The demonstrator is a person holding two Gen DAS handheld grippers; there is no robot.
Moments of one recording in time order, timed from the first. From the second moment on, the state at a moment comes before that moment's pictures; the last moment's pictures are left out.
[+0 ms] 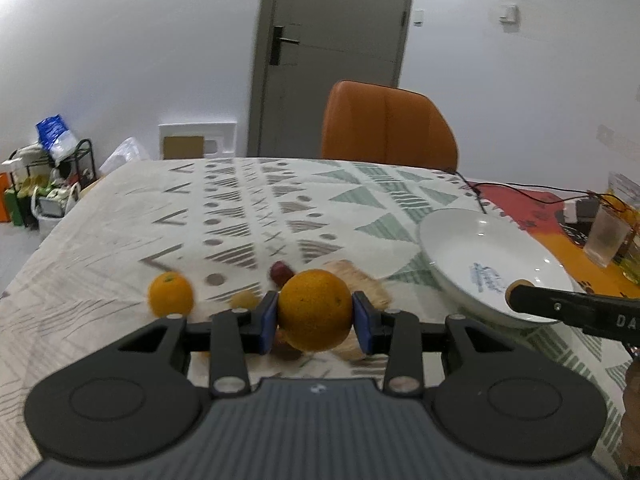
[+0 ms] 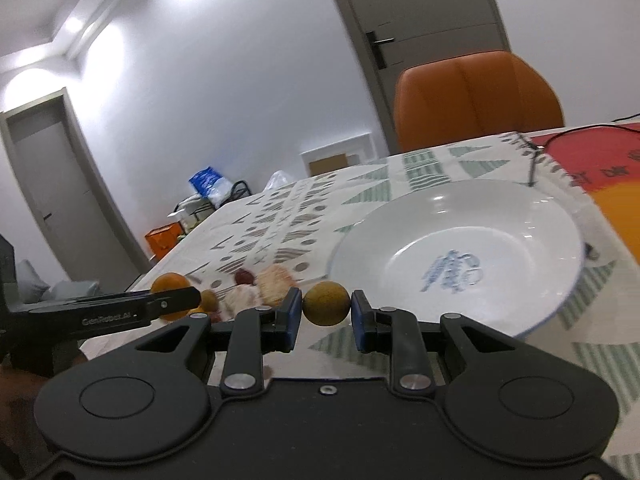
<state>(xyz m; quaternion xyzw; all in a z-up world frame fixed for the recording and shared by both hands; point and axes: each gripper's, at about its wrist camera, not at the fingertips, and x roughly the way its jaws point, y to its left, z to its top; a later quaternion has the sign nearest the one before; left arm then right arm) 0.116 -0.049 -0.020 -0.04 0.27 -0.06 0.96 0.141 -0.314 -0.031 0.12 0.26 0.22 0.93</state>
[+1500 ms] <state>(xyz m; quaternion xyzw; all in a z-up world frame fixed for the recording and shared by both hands) 0.164 -0.196 -0.012 0.01 0.27 -0.17 0.95 0.128 -0.408 -0.040 0.16 0.24 0.15 0.95</state>
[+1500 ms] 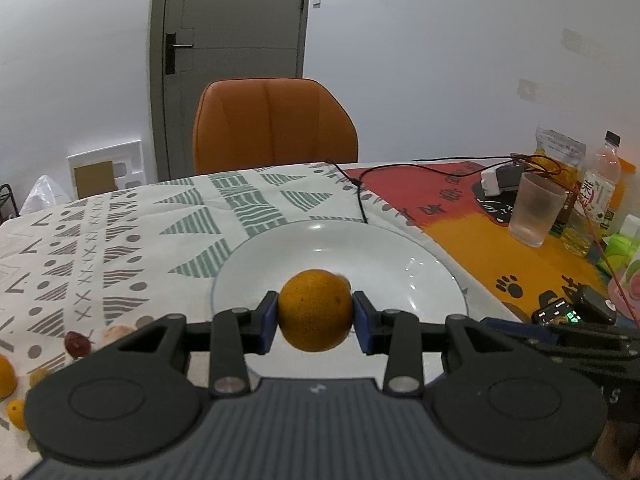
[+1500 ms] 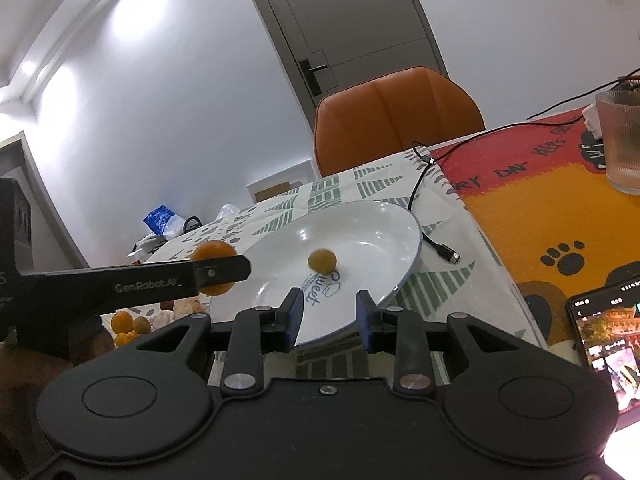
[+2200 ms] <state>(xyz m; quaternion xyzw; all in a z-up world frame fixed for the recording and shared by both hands) 0.149 -0.146 -0.012 0.00 0.27 -0.08 0.96 0.129 -0.380 -0.043 0.16 0.24 0.18 0.94</state>
